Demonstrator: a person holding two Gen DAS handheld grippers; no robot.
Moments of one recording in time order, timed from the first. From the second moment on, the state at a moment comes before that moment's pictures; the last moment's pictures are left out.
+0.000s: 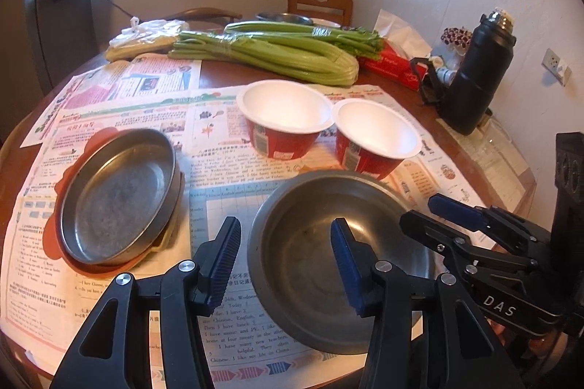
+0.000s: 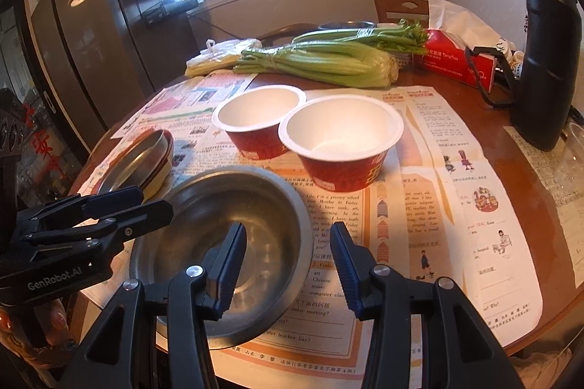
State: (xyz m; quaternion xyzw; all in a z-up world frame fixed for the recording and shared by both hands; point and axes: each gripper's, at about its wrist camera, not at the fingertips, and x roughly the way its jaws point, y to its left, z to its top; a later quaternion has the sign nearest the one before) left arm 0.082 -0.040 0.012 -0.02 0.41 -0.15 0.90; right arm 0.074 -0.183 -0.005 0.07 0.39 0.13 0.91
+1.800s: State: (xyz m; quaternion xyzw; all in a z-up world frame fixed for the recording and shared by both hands) left arm 0.187 -0.133 0.003 -0.06 0.49 -0.19 0.85; right arm 0.165 -0.257 -0.007 0.06 0.39 0.09 0.91
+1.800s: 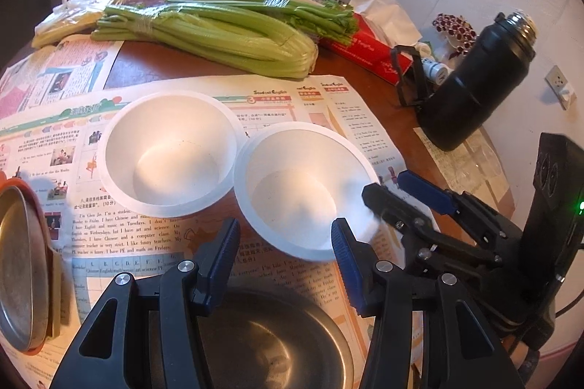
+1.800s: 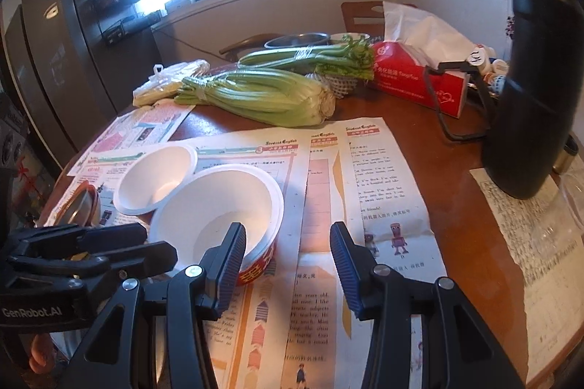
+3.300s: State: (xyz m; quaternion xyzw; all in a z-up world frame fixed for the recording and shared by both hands) left arm 0.174 -0.140 0.010 -0.04 0.47 -0.20 0.86; right arm 0.140 -0.229 0.002 0.03 0.38 0.15 0.91
